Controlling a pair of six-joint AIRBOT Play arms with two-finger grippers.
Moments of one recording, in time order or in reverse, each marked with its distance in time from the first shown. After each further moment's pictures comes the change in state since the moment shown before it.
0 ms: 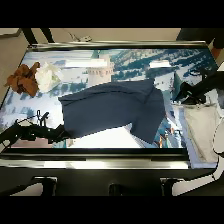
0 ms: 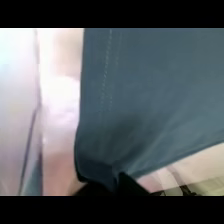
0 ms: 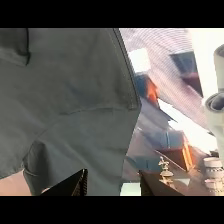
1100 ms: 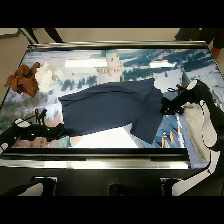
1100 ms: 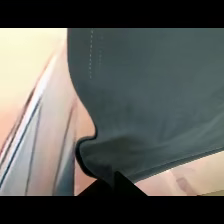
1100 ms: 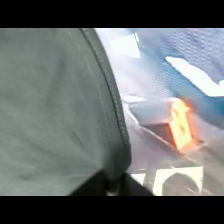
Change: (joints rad) left arm -0.024 0.081 -0.010 -0.013 0.058 0.029; right arm 0.114 -0.103 -0.288 -0.014 -0.346 0.013
